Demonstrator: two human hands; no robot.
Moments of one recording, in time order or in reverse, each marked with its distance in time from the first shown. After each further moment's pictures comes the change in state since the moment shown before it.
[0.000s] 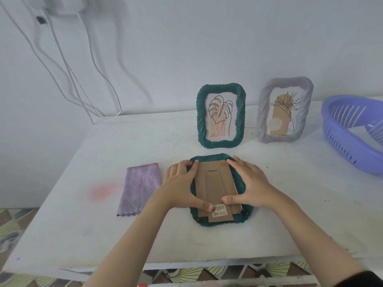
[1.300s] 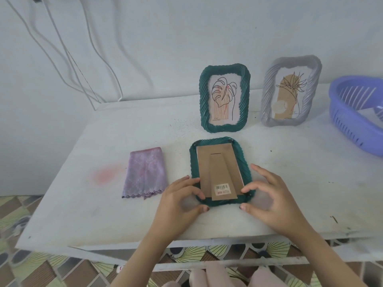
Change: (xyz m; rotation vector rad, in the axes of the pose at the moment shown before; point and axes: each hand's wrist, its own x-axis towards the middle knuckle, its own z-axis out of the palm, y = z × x) left_hand -0.077 0.008 0.052 -0.555 0.459 0.056; right_hand -0.082 0.006 0.040 0.299 0.357 -0.110
